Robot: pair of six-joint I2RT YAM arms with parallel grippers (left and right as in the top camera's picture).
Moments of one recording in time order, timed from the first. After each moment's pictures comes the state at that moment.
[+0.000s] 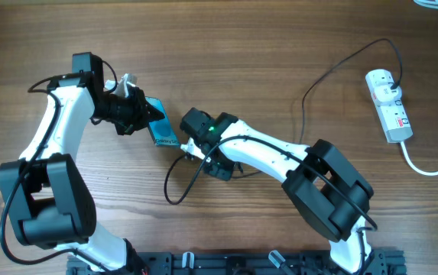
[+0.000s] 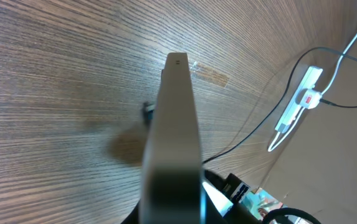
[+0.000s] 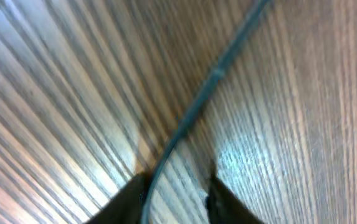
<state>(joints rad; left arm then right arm) 0.12 1.79 1.27 -0.98 0.73 -0.34 0.86 2.06 1.38 -0.92 0.03 -0.32</state>
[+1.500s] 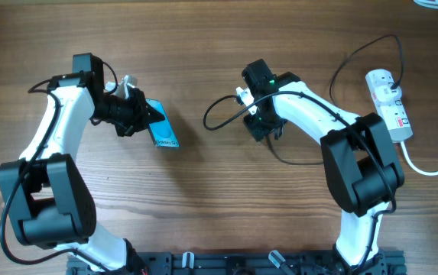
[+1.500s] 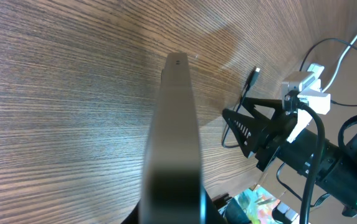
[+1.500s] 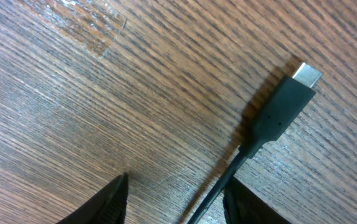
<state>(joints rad) 0.12 1.79 1.27 -1.00 0.73 -0.34 0.46 2.06 1.39 -0.83 -0.02 -0.16</state>
